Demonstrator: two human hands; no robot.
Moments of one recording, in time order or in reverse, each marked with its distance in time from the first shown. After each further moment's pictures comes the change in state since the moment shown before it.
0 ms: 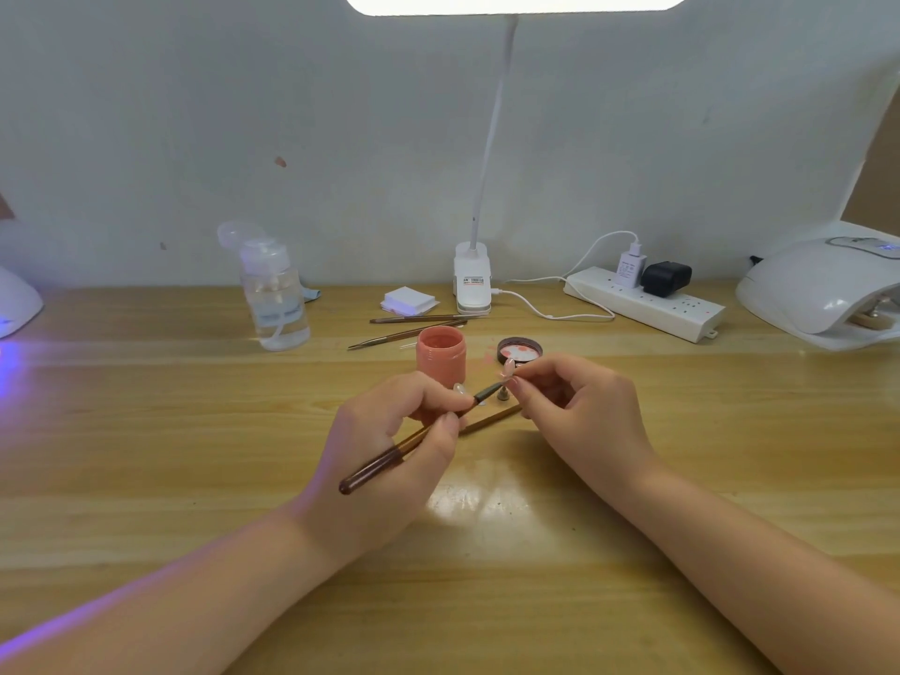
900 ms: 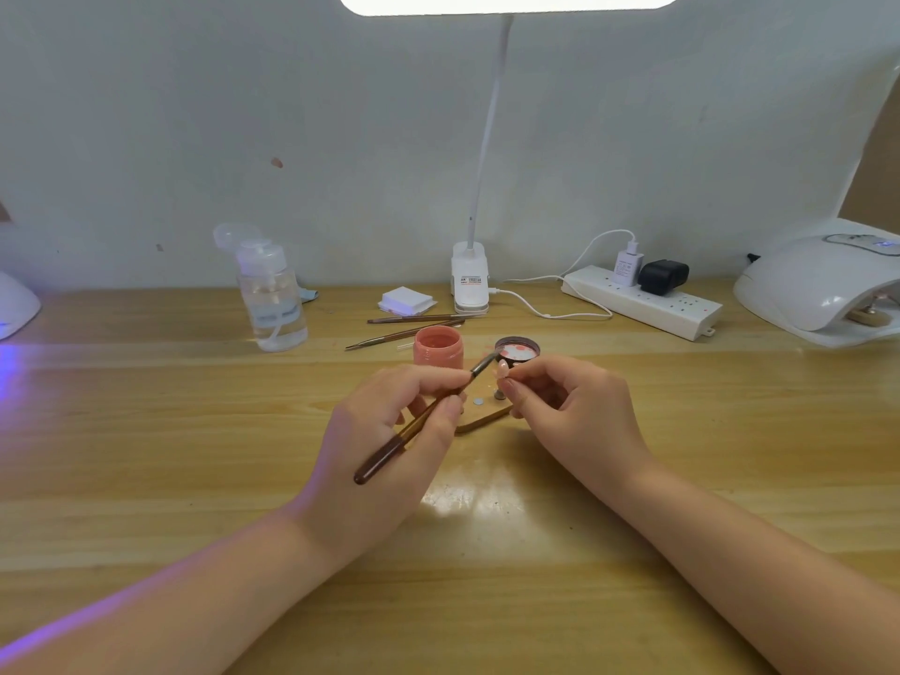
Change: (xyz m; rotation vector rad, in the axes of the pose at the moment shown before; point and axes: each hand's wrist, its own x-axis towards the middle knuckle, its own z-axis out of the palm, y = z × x) left_hand 0.001 0.004 0.002 0.051 0.031 -0.057; right_hand 0.001 0.004 0.003 -0.009 -0.010 -0.019
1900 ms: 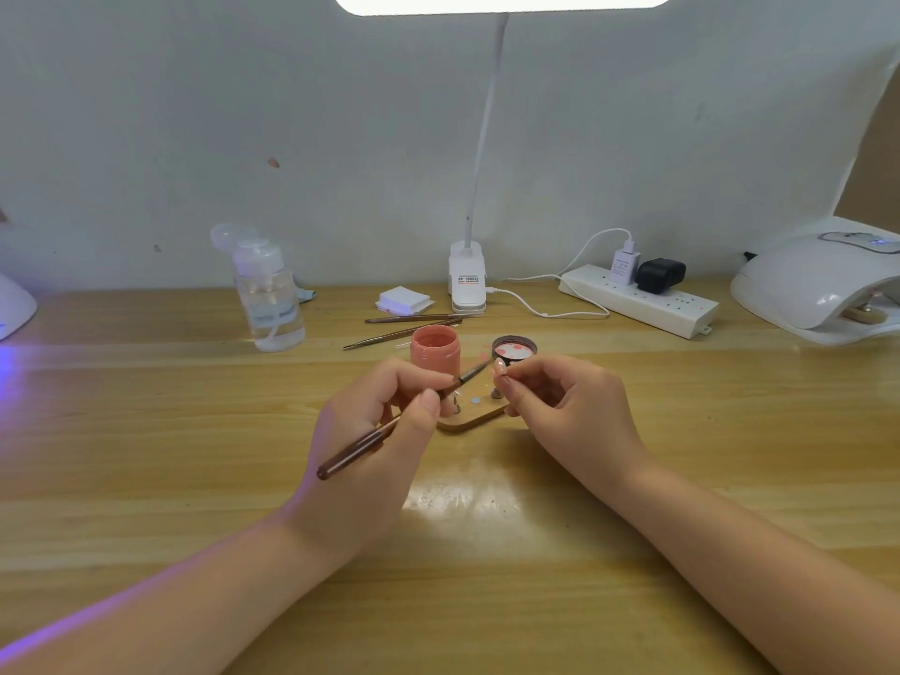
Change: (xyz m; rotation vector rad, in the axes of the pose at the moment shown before) left_hand -0.002 0.000 0.000 -0.203 0.029 -0.088; right_hand 0.000 -0.002 -0.001 0.032 -0.018 0.008
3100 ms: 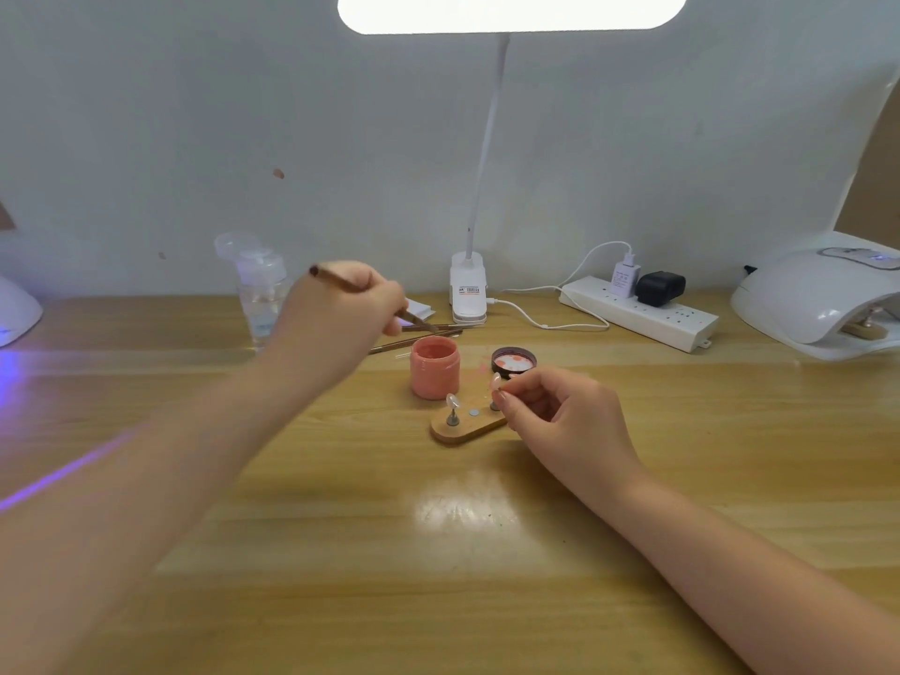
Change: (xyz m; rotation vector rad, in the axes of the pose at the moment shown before) left_hand 0.094 0.020 -0.029 0.321 0.104 -0.341; right_hand 0.001 0.001 0.001 -0.048 -0.002 0.002
